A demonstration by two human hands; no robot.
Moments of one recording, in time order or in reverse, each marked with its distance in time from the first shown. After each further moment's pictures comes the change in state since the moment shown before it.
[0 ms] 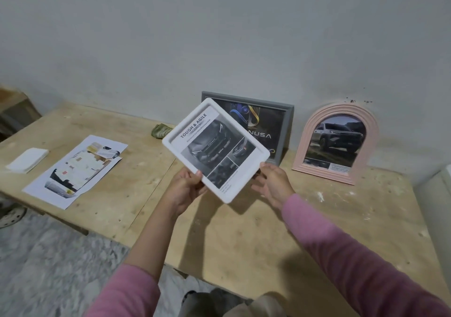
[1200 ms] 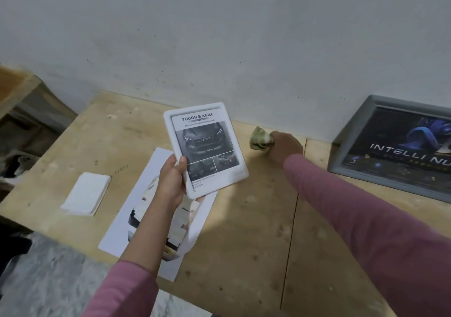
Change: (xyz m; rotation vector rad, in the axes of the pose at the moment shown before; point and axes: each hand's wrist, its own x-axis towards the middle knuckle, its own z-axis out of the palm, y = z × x) left_hand 0.207 0.131 -0.385 0.108 0.375 -0.152; right_hand 0.300 0.060 0.355 -1.600 0.112 -0.225
